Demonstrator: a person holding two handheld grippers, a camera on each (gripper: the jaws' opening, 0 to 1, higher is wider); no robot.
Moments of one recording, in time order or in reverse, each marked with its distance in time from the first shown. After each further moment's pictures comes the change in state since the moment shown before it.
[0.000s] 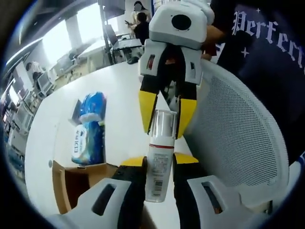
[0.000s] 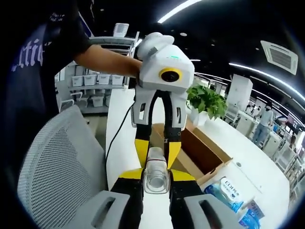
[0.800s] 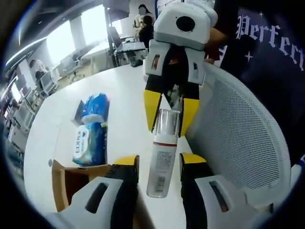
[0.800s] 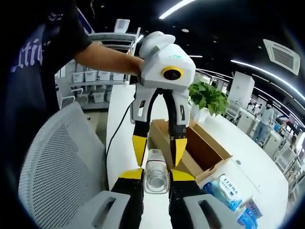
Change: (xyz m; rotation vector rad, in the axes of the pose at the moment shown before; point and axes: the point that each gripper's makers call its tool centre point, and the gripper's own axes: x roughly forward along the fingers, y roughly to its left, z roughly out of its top) left arm 0.001 0.005 0.002 -0.019 -0.036 0.021; right arm -0.004 -0.002 -0.005 -0.010 0.041 0.011
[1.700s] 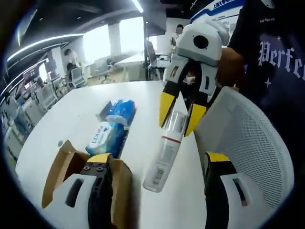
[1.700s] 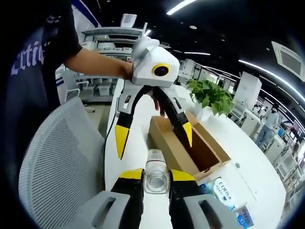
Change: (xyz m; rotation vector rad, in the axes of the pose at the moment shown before) left arm -0.020 0.025 -0.003 -0.236 -0.205 0.242; right arm -0.005 -0.019 0.005 -0.060 0.045 0.072
